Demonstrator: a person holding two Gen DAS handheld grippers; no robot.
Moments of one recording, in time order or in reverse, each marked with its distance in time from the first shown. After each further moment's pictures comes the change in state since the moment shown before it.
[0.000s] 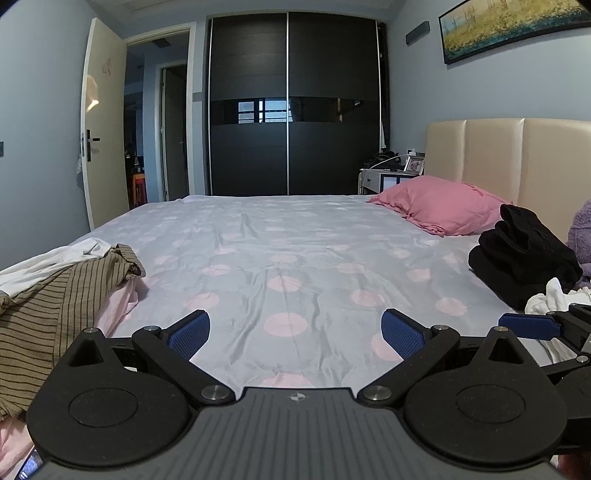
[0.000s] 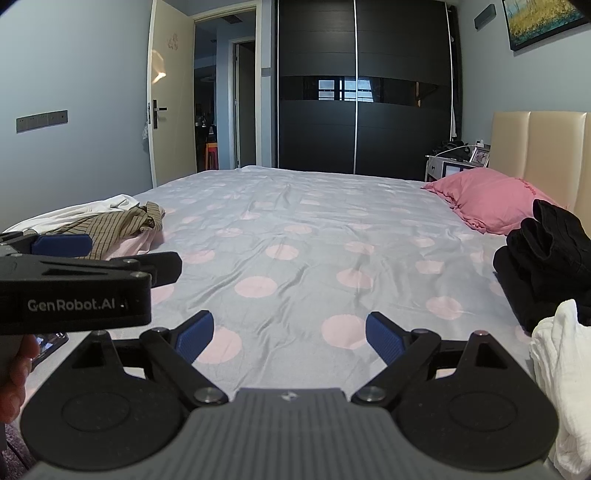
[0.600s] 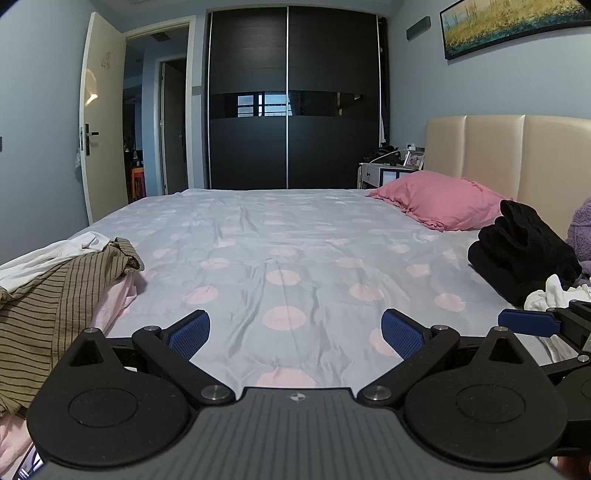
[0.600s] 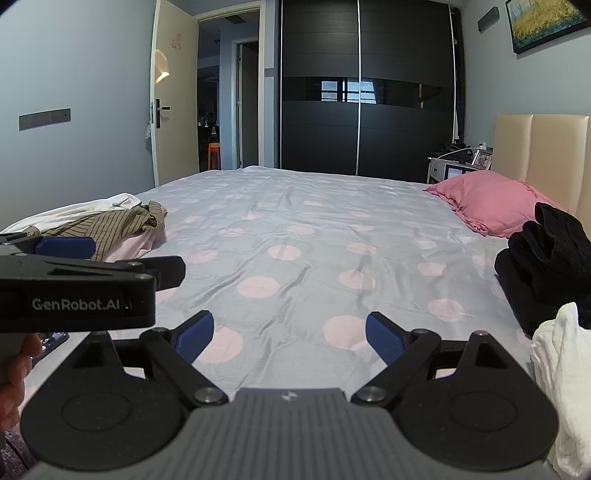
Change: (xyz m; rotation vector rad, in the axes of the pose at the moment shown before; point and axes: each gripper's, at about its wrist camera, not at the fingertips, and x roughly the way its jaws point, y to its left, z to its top) left arm 0.002 -0.001 0.000 -0.002 0.025 -0.005; right arm 0.000 0.001 -0.002 -0.011 -0.004 0.004
